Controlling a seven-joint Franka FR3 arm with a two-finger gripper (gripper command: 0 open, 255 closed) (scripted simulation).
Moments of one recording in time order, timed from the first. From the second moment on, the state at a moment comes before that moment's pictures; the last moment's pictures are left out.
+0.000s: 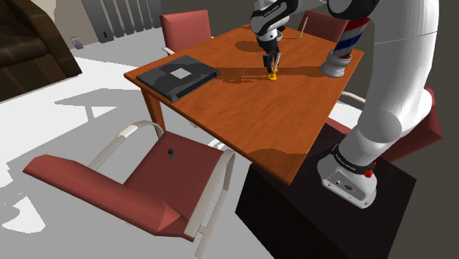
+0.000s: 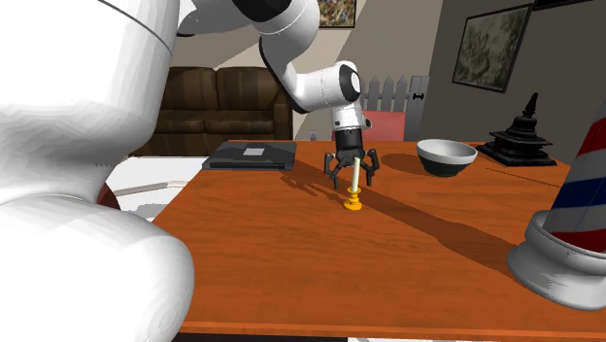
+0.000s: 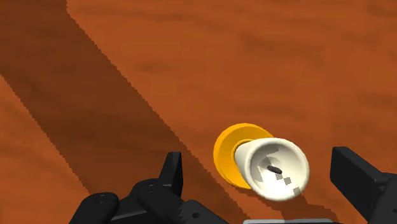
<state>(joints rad) -0.13 0.55 -0.20 -1.64 -0.19 1.87 -0.48</state>
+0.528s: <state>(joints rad) -0.13 0.56 -0.20 -1.65 -0.19 1.88 -0.48</state>
